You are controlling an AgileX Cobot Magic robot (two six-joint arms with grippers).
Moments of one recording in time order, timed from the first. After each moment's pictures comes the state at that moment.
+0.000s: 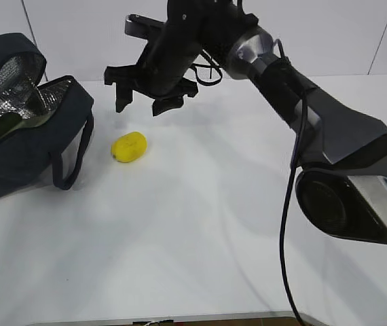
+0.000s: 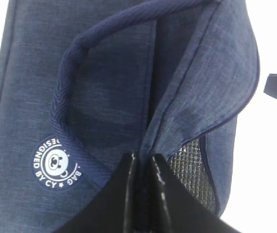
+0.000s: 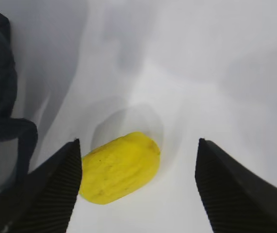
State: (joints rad) left arm 0.25 1.79 -1.57 -0.59 1.13 0.36; right arm 0.56 2.73 -2.94 0.21 1.25 0.26
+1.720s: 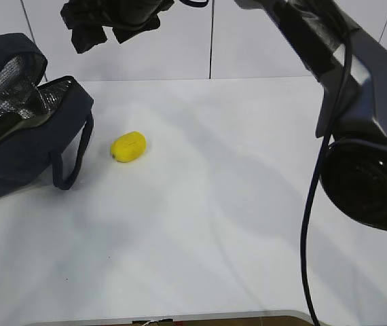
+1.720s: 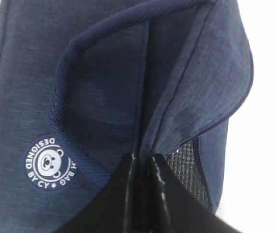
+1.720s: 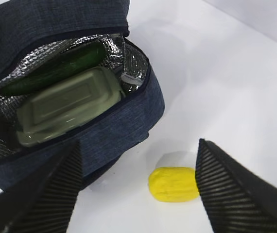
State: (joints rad) left arm 0.25 1.79 -1.57 -0.61 1.13 0.36; right arm 0.64 2.53 -2.94 0.19 1.26 -0.14
